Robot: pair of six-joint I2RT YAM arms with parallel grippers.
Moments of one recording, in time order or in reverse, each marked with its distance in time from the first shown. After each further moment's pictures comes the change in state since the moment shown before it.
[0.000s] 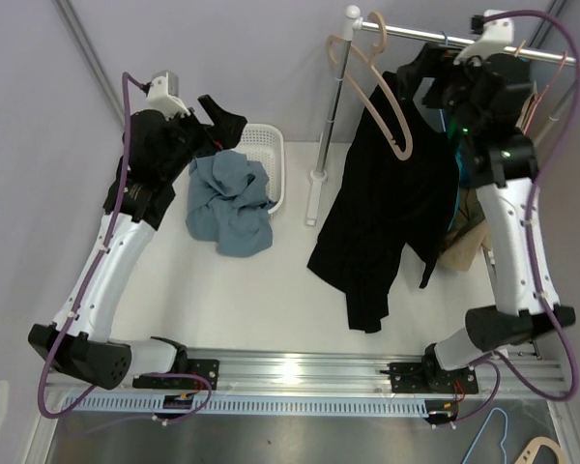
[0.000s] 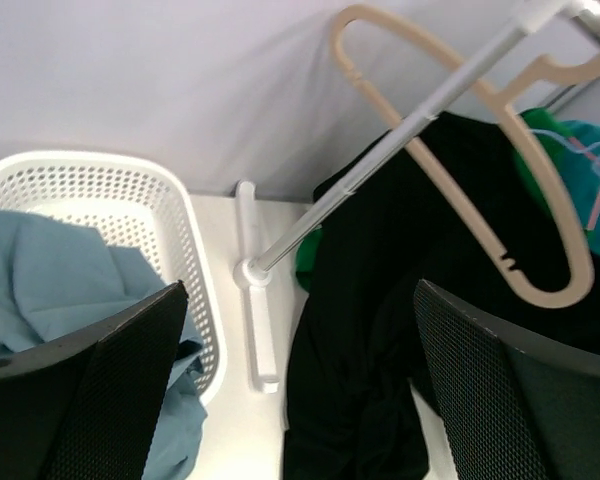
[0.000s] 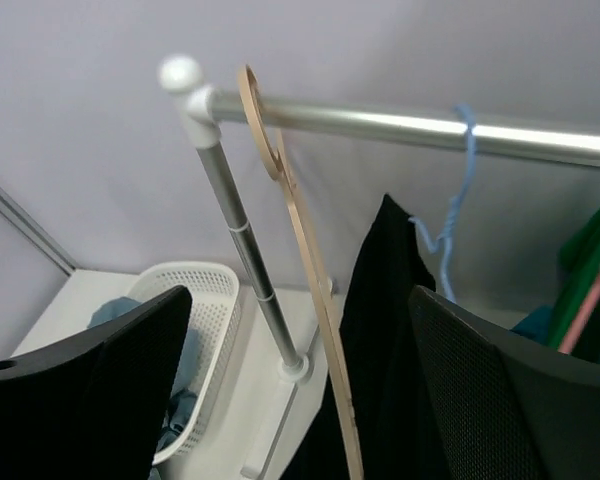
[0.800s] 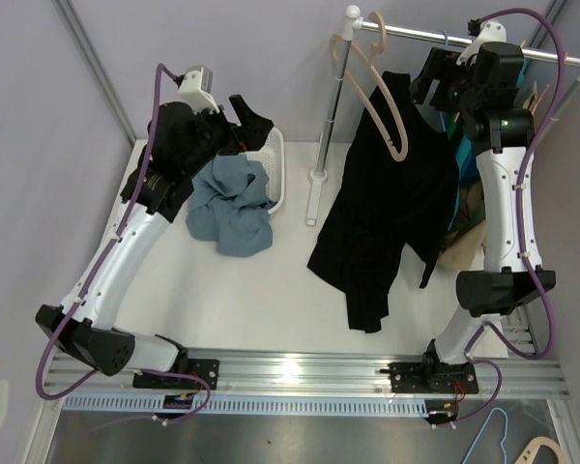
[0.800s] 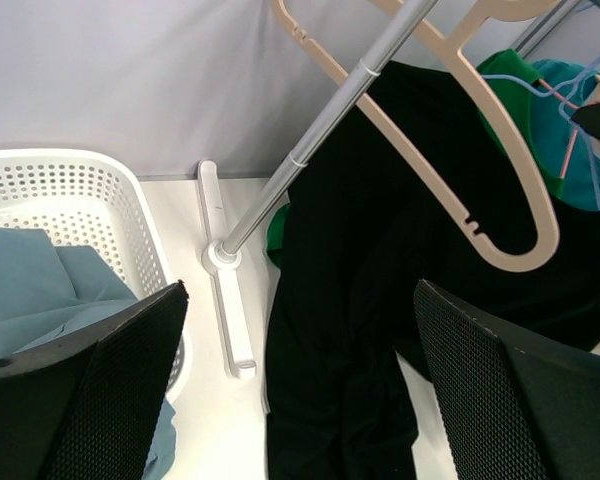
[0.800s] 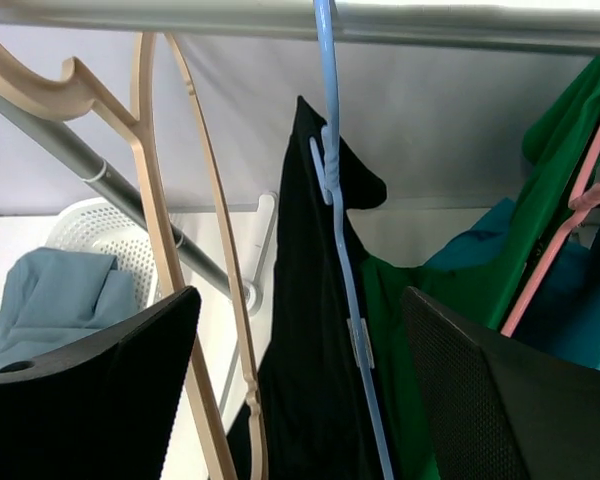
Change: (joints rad) left arm -0.134 0.070 0.112 -0.059 -0.023 0.050; right arm -0.145 0.196 0.219 -0.286 -0.057 0.002
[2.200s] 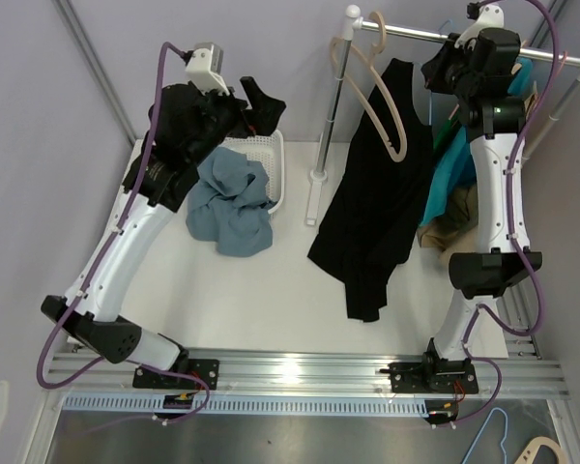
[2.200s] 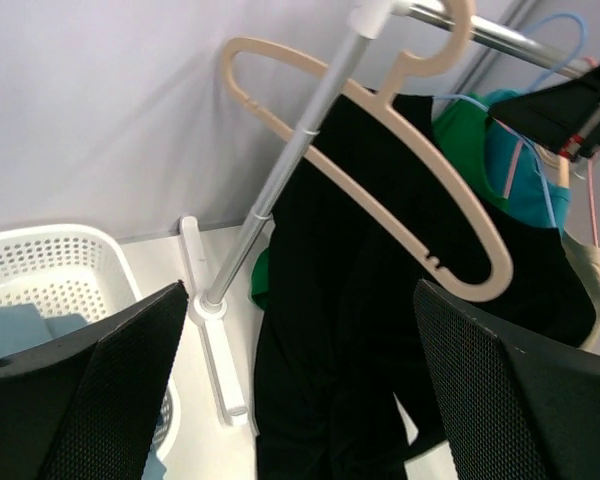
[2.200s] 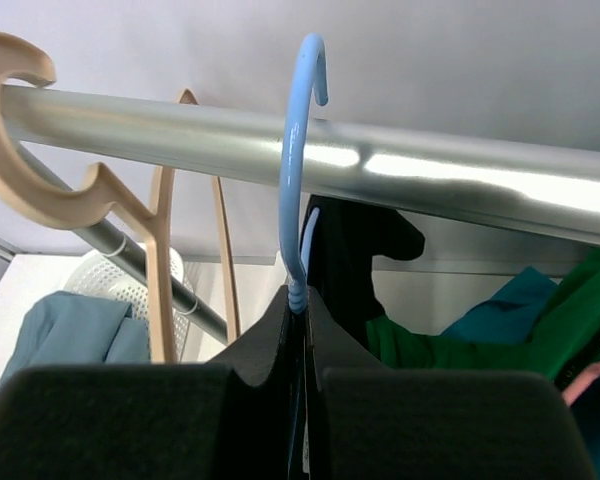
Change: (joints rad) left arm -0.051 0.088 0.193 -0.022 -0.015 0.068; right arm -0.013 0.161 0.179 0.095 -0.055 0.013
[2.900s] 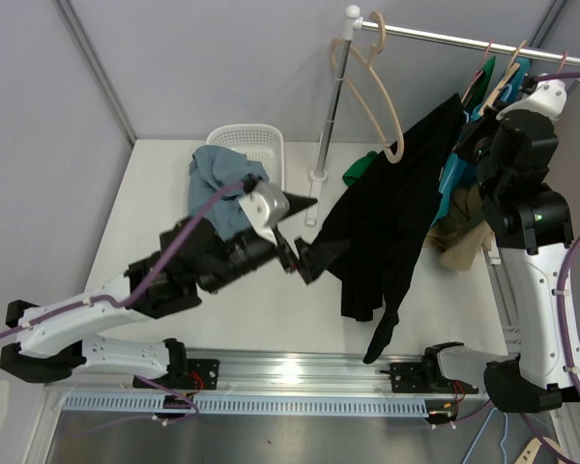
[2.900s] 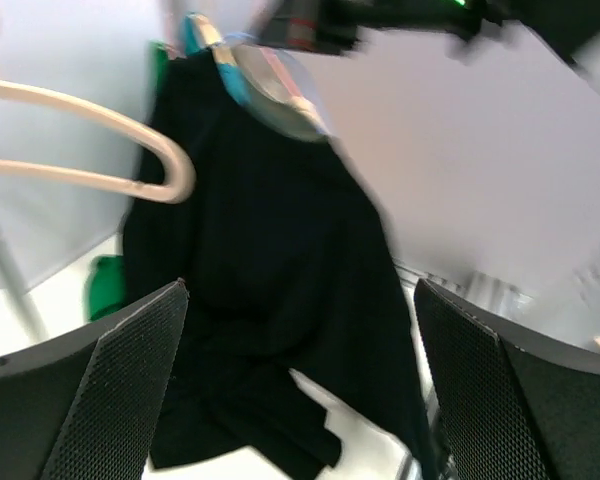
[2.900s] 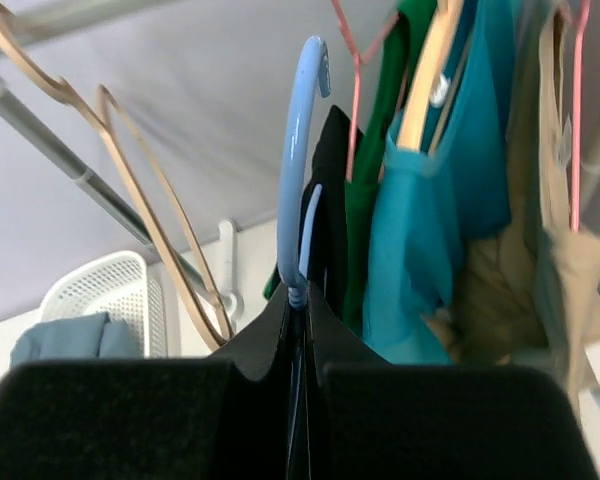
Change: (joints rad) left arm -0.787 -0.358 -0.385 0.182 -0.281 0.336; right arm 0.154 -0.711 -0.653 -0.019 0.496 0.137
